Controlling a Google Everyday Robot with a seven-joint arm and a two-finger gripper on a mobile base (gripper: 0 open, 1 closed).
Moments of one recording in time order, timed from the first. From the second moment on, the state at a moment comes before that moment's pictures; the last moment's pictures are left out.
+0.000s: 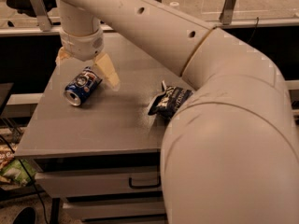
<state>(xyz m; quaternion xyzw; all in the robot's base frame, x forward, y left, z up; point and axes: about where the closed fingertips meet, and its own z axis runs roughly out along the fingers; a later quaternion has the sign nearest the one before) 0.601 0.159 0.888 -0.97 0.23 -0.04 0.08</state>
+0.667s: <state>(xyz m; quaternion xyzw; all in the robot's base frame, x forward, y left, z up) 0.599 0.182 0.861 -0.98 0.18 -0.02 0.04</state>
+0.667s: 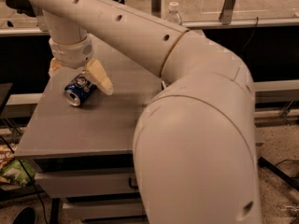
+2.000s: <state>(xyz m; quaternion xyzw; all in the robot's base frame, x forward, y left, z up) 0.617 0.193 0.871 -0.97 0.23 0.02 0.07</state>
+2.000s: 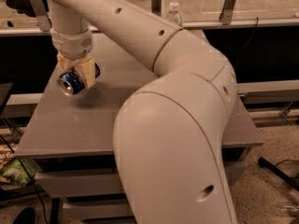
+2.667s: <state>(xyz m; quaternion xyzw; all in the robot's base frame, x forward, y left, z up) 0.602 0.195 0.936 -0.91 0.35 0.10 0.18</state>
